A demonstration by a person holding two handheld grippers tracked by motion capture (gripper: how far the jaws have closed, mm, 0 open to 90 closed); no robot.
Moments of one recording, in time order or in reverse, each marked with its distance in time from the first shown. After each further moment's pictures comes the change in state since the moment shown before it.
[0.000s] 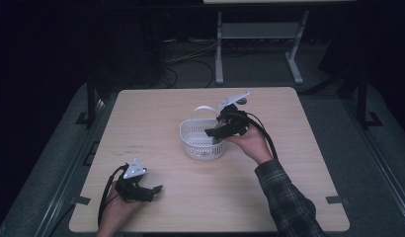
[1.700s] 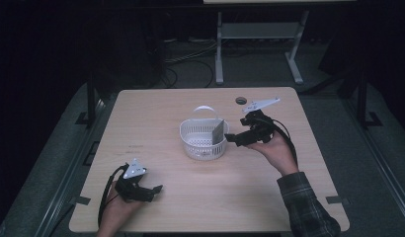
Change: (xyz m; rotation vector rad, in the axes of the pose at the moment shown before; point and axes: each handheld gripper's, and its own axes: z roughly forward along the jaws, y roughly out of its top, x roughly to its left) left arm 0.000 0.000 0.000 -0.002 0.001 -0.001; right arm -0.009 -0.039 -0.057 -0.040 -0.053 0.072
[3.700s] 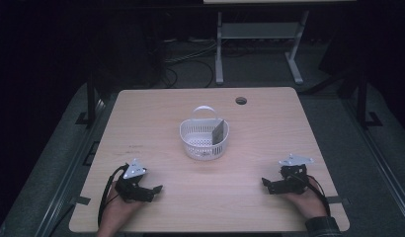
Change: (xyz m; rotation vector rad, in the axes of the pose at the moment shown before) left arm 0.000 0.000 0.000 0.000 -0.001 -0.002; right arm -0.015 -0.186 -0.014 0.080 -0.271 0.141
